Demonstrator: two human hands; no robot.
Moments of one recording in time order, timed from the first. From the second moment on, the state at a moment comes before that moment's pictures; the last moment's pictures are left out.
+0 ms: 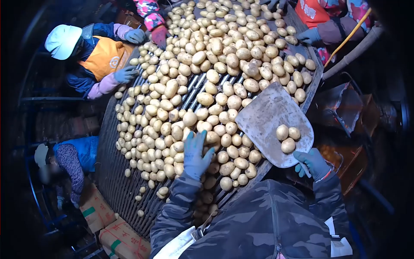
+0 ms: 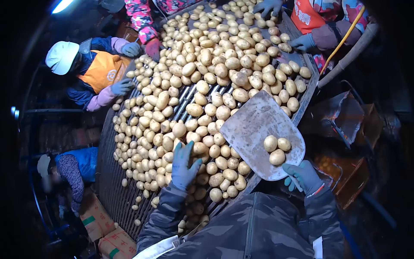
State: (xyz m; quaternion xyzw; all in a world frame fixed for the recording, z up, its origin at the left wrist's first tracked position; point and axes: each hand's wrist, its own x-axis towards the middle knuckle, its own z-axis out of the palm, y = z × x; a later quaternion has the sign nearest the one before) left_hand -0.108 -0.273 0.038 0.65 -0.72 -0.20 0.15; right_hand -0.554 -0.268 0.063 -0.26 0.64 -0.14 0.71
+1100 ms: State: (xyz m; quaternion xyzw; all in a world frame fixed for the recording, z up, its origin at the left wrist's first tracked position) left_hand -0.060 -0.391 0.007 0.69 -0.72 -0.10 0.05; right_hand -0.536 -0.253 0.068 -0.25 0.65 -0.17 0.70
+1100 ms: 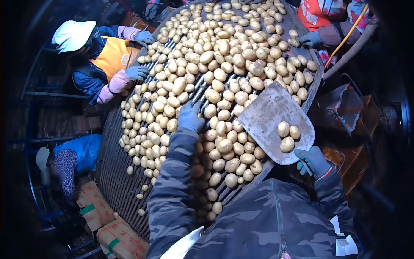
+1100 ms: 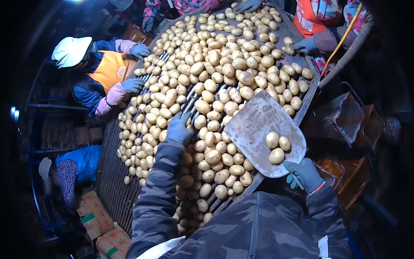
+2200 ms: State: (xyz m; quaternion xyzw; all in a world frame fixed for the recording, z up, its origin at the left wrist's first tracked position) left_hand -0.099 -0.394 0.063 0.69 -0.55 -0.36 0.30; right_hand -0.534 -0.243 0.078 -0.28 0.61 -0.11 0.73
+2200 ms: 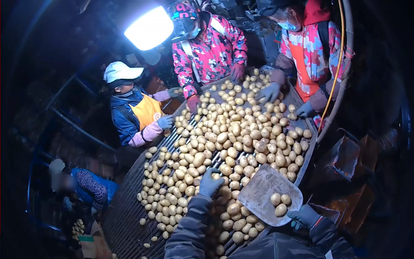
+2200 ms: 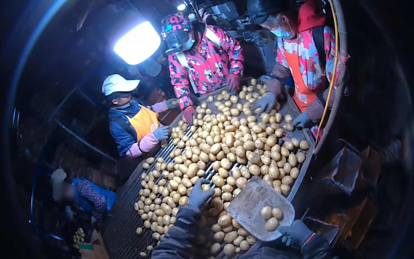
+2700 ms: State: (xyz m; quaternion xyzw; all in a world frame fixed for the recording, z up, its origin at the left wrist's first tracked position) left_hand -0.020 -0.251 0.041 0.83 -0.53 0.00 0.15; right_hand -0.522 -0.262 0.059 -0.30 0.58 -0.10 0.76
